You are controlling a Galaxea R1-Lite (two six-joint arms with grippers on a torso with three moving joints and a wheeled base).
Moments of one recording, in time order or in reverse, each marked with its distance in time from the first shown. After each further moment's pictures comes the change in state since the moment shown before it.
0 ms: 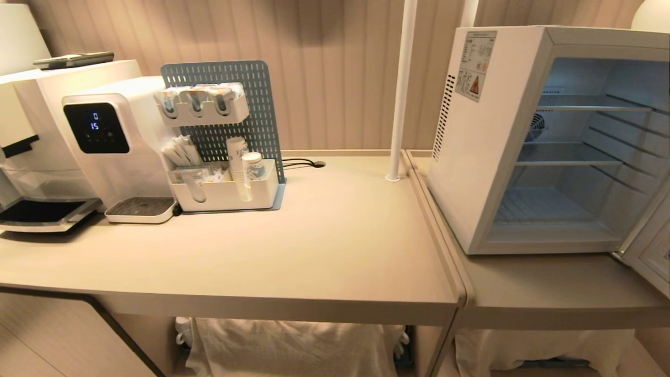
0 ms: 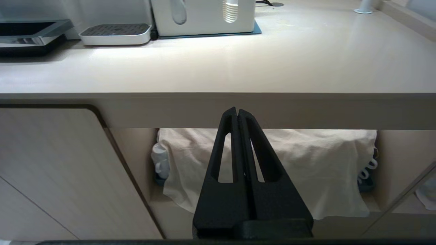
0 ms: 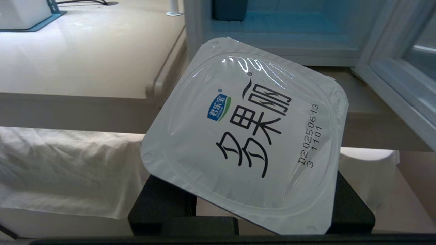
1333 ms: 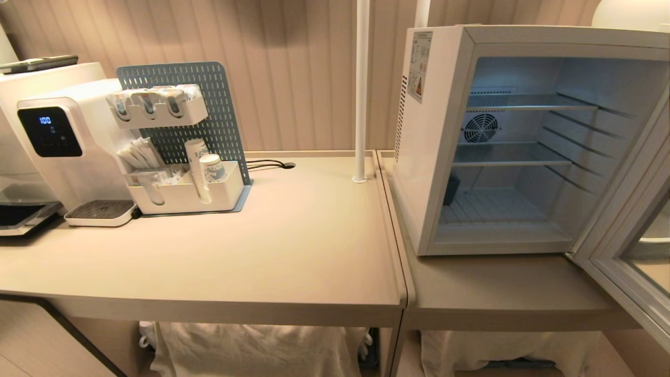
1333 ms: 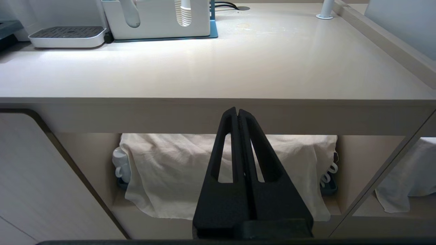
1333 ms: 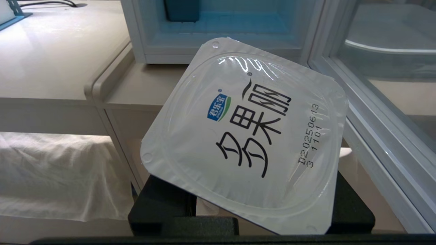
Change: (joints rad) left arm 0.000 0.000 0.003 -0.009 -0.003 -0.020; right arm 0.000 0.000 0.001 -0.005 0.000 0.000
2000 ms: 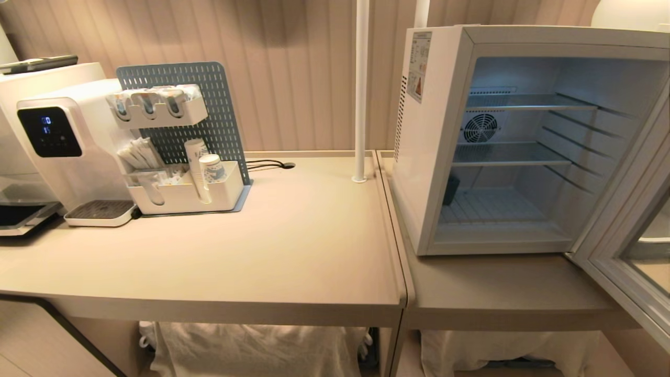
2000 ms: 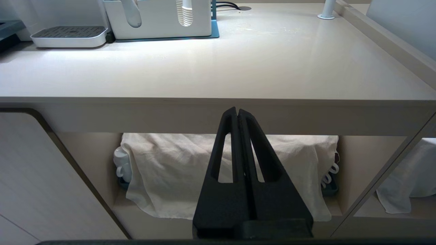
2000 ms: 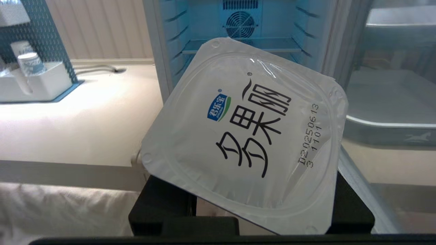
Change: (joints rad) left arm 0.001 0.000 0.000 0.000 0.000 -0.001; right arm -0.003 0.211 -0.449 0.098 0.056 0.060
